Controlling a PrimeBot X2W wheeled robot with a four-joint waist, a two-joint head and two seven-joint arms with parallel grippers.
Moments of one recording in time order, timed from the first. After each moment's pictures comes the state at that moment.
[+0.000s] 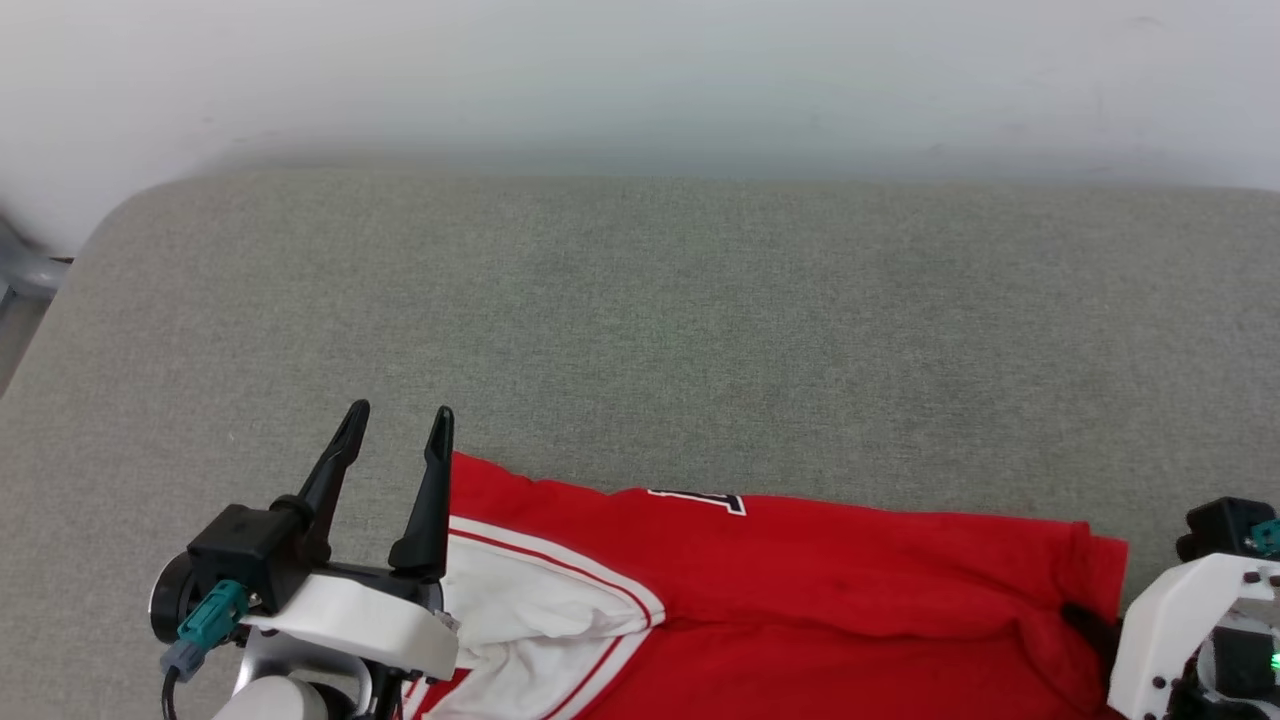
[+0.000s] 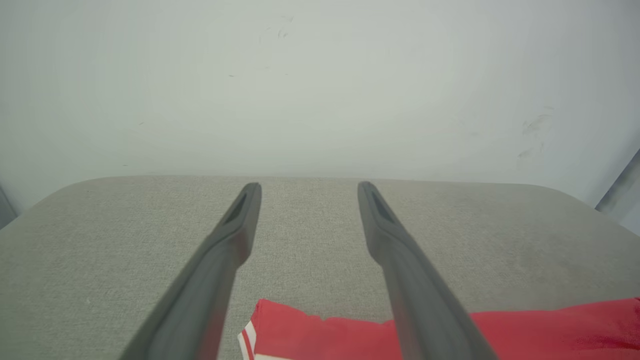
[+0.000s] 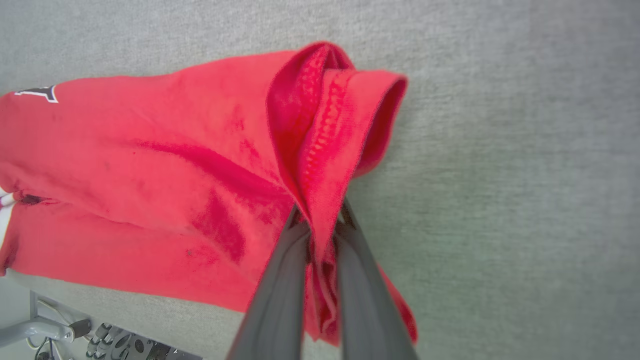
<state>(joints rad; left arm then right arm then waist) -0.15 0.50 -0.48 -0.13 -0.64 0.29 -0.25 -0.05 -0.18 -0.16 0.13 0.48 0.13 0.79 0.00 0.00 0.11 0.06</state>
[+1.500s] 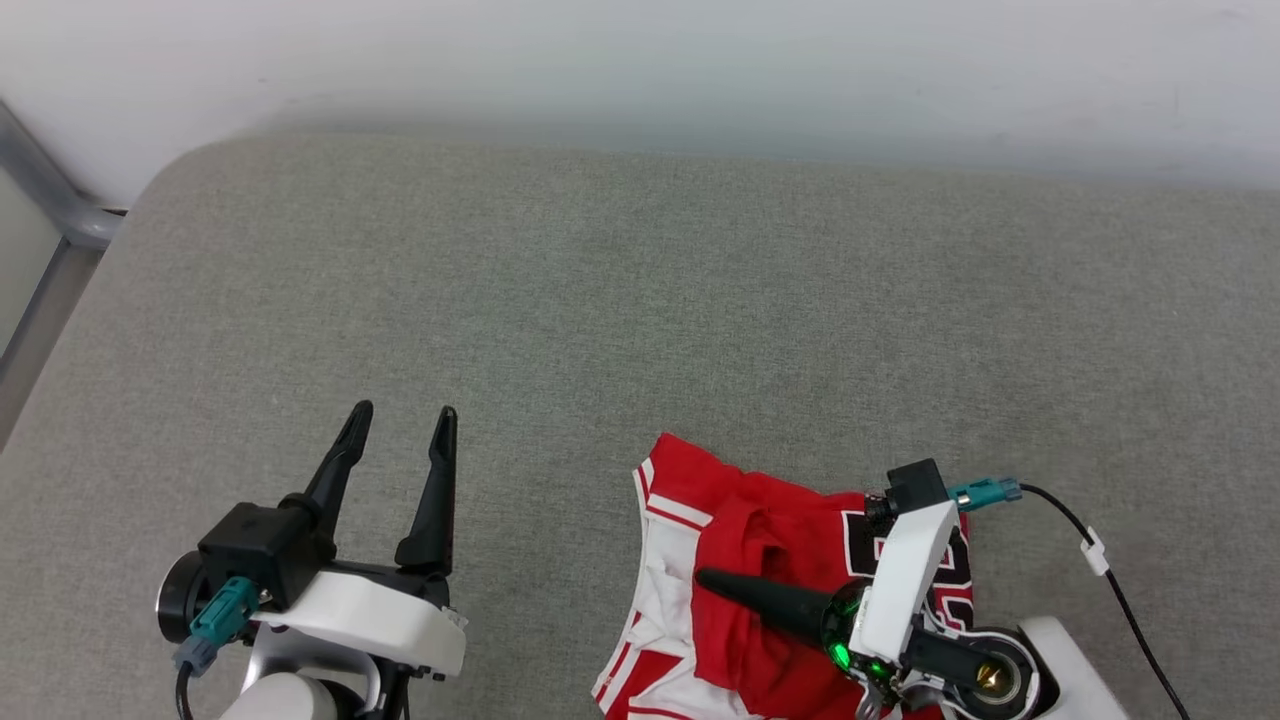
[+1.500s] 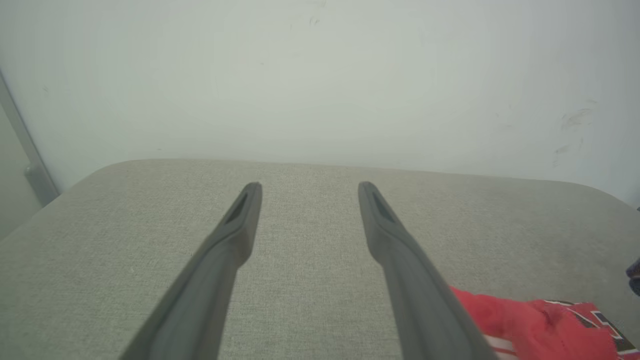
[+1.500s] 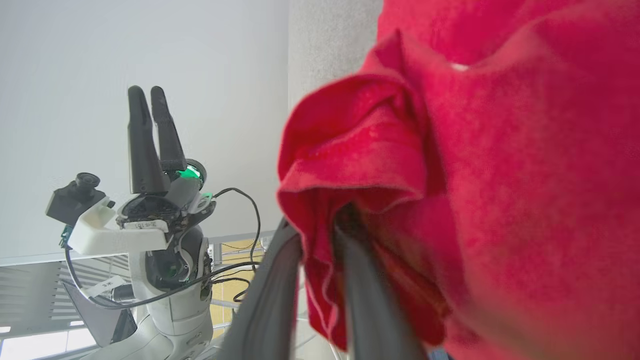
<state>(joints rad) -0.15 0.49 -0.49 -0.12 -0.62 0.30 -0.24 -0.26 -0.05 0.28 0.36 1.34 0.13 0.76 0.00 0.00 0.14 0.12</state>
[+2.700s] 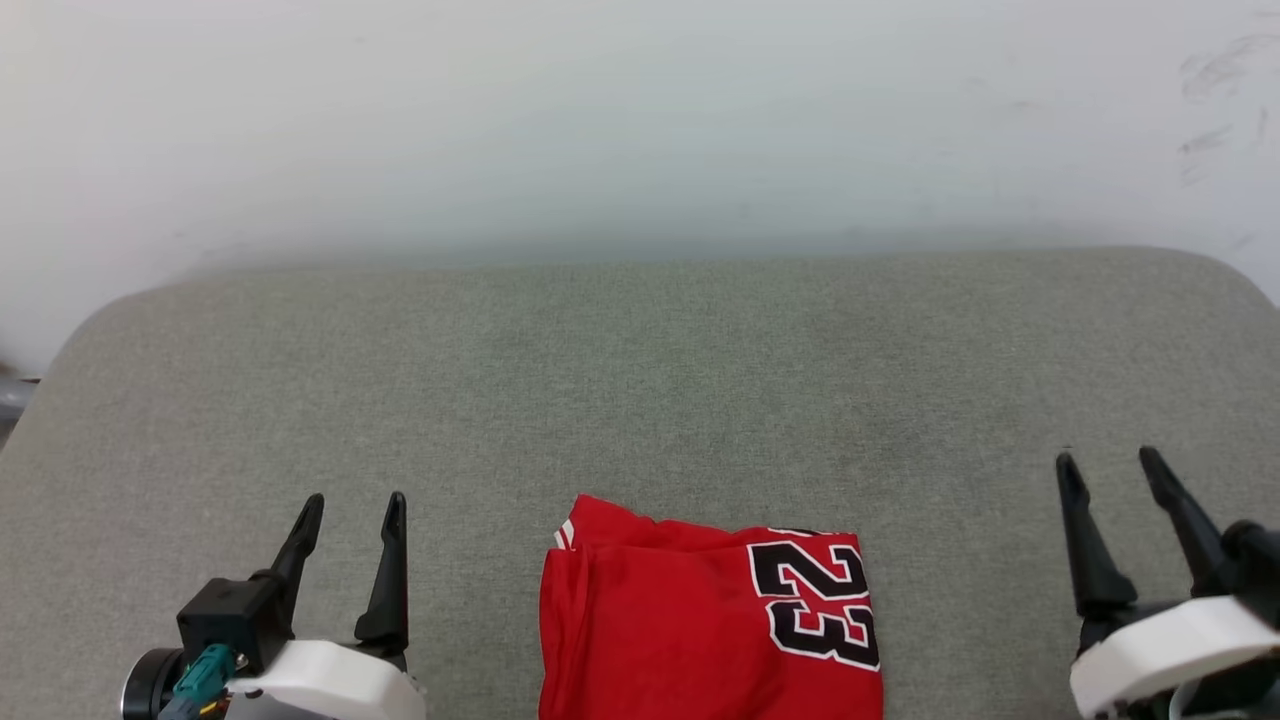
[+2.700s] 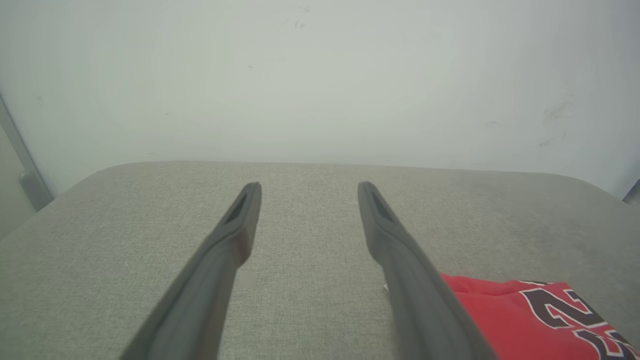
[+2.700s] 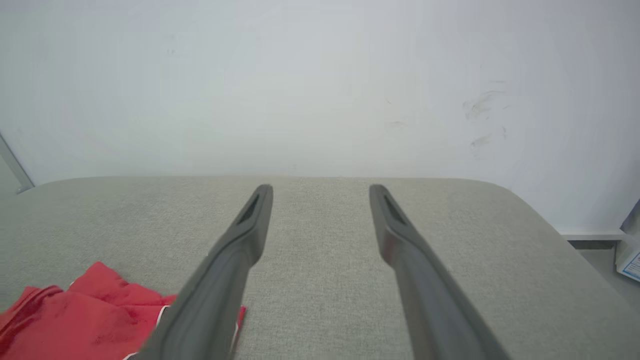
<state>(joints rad) -0.02 0.50 -0.44 -0.05 -0.63 0.33 -0.26 0.04 -0.13 -0.09 -0.12 0.20 0.13 0.03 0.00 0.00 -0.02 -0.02</state>
